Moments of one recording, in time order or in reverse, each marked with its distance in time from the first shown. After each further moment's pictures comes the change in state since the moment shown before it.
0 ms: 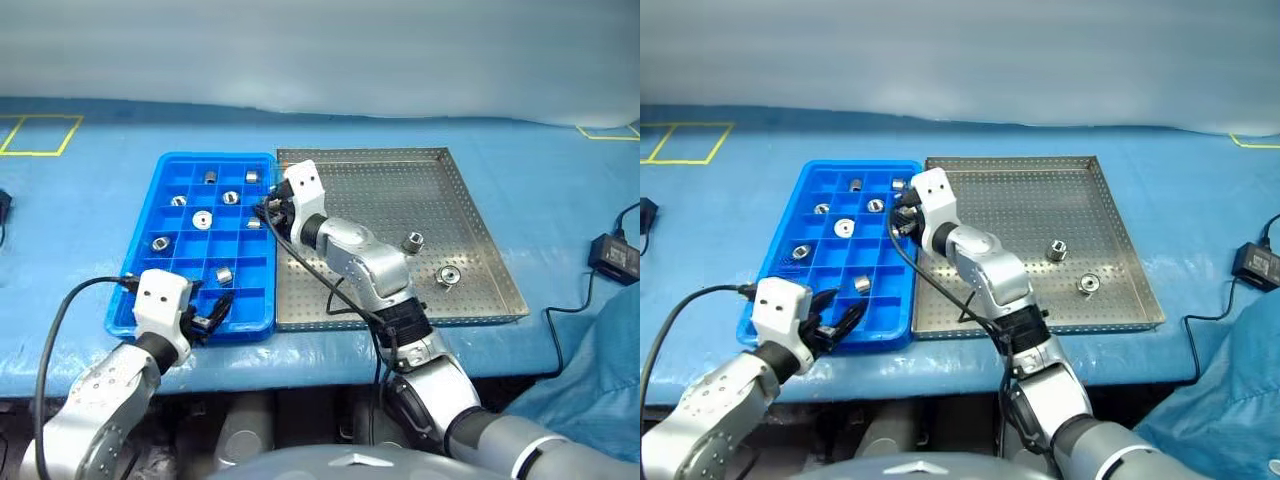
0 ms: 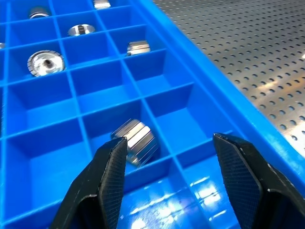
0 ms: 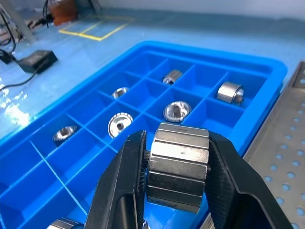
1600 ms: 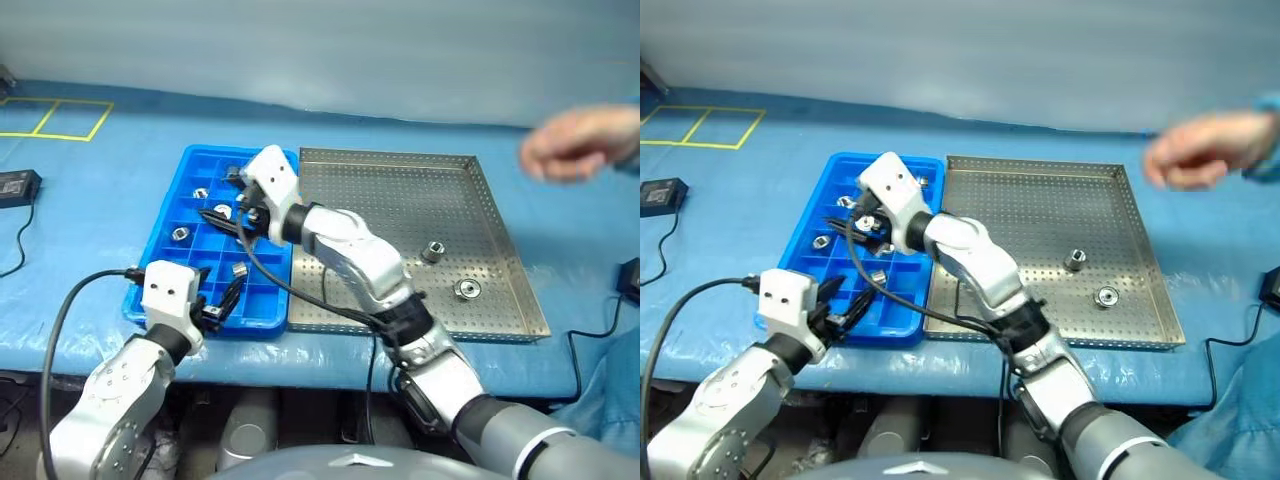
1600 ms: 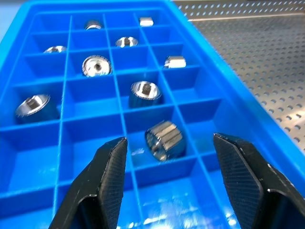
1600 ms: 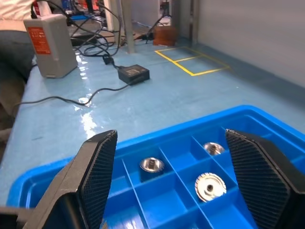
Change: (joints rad) left arm -0.121 -0.043 -0.095 0.024 0.008 -0.039 0.040; right arm 0.060 -0.199 0.126 -0.341 0.015 -0.012 0.157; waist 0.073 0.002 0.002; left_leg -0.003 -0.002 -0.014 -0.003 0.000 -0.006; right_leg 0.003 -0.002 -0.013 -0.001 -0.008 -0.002
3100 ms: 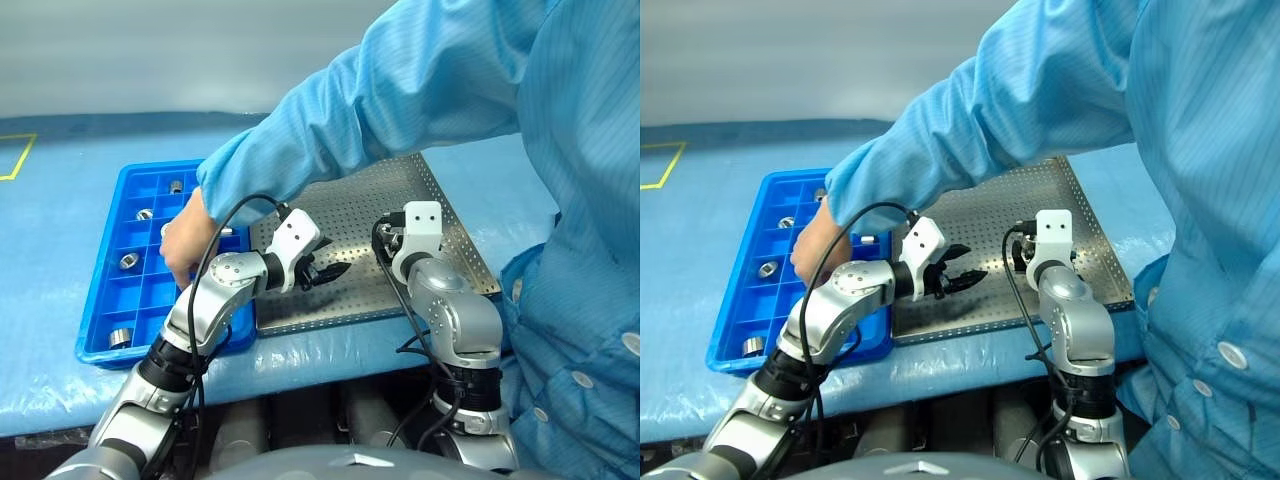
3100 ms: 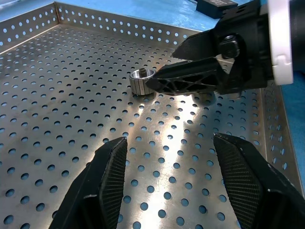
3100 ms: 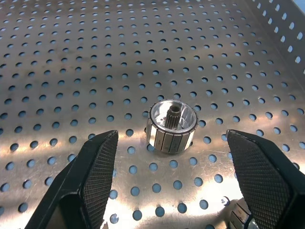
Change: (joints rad) left arm -0.626 -0.026 -0.443 0.606 0.155 -0.136 -0.411; right arm 0.306 0.074 -0.381 -0.181 -0.184 0.371 -0.539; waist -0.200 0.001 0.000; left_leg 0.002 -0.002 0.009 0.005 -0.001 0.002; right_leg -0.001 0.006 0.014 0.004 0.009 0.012
